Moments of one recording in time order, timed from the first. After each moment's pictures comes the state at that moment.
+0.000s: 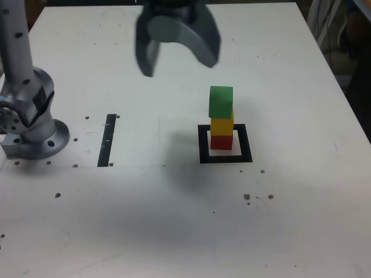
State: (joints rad) arm -0.18 1.72 -1.60 1.60 0.14 -0.07
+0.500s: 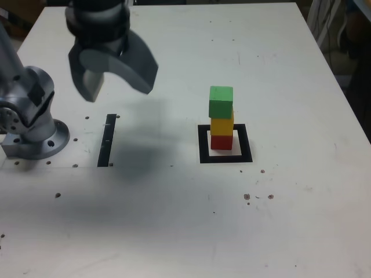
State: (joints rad) arm -0.18 1.46 -1.07 1.33 0.10 -0.08
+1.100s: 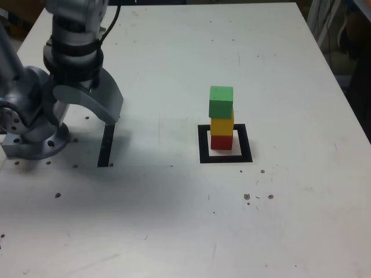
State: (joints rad) arm -0.17 1.46 -0.76 1.18 0.07 -0.13
